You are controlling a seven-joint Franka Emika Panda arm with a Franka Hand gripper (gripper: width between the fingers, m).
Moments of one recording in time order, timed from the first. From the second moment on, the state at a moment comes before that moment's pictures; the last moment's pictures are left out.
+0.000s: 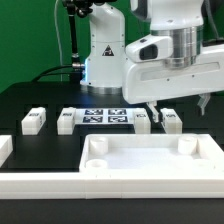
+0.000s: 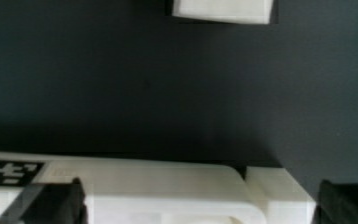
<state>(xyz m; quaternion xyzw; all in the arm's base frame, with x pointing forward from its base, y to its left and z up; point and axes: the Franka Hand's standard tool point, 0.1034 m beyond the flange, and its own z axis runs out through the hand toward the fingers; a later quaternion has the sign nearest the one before) 0.509 0.106 0.054 -1.00 -0.03 0.01 0.05</state>
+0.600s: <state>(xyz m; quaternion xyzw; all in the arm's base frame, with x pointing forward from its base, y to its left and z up) 0.499 0.128 0.056 -0.98 -0.02 0.20 0.04</state>
